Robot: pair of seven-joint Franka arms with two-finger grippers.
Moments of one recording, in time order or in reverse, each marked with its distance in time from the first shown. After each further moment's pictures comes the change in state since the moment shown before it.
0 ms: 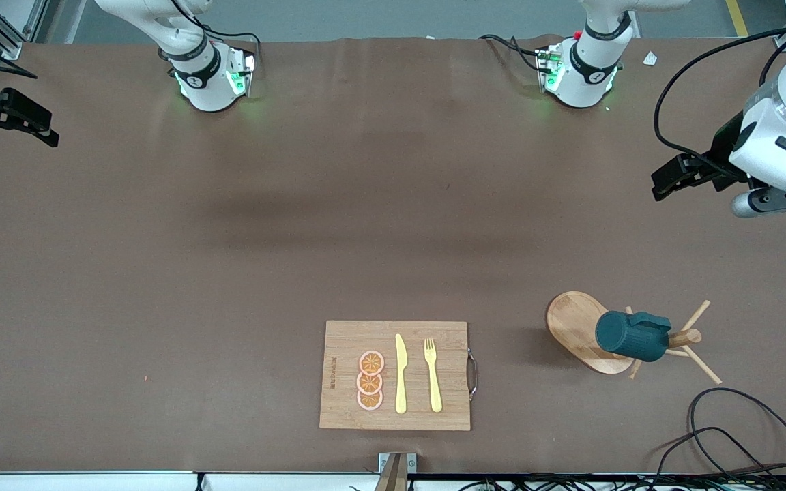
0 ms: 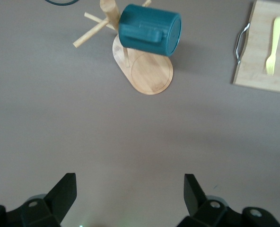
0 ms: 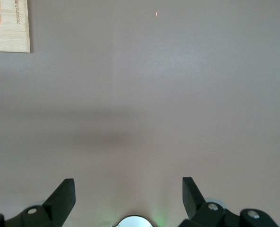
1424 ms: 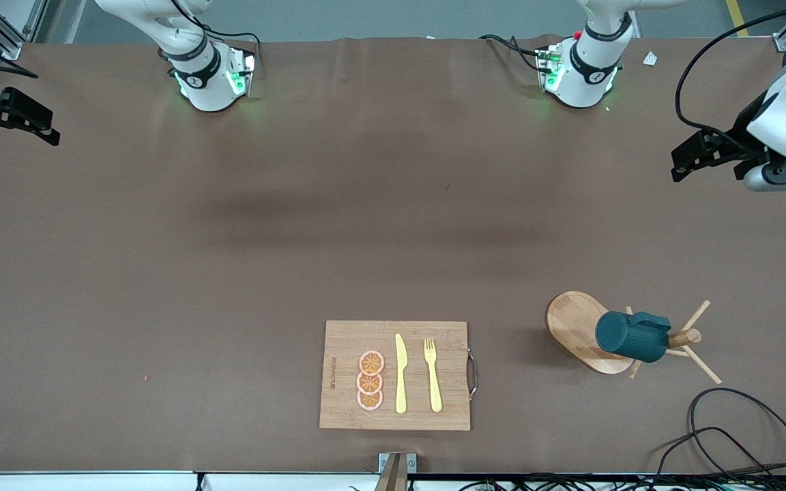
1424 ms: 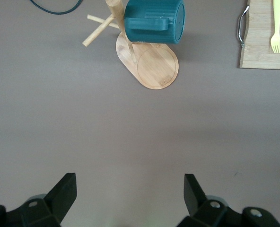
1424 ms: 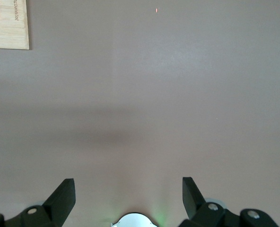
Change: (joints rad) left arm 0.066 -0.104 -0.023 -0.097 0.000 0.028 0.155; right arm 0.000 0.000 0.000 -0.001 0.000 -0.012 0.000
